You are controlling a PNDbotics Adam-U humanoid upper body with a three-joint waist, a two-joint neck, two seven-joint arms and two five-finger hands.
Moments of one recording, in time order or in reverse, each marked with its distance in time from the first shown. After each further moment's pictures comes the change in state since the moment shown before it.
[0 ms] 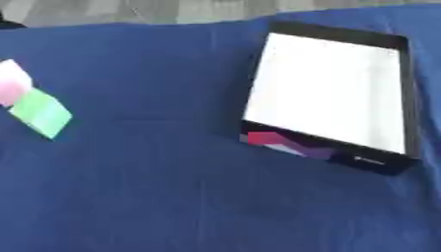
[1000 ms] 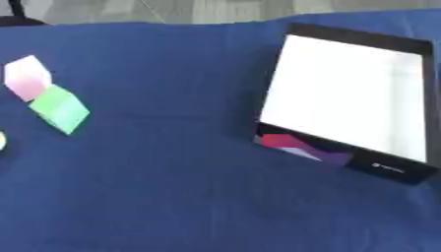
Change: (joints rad) left arm 0.001 0.000 -0.005 0.000 -0.008 -0.017 -0.007; right arm 0.001 -0.011 -0.005 0.000 -0.013 -0.014 0.008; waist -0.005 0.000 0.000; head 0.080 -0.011
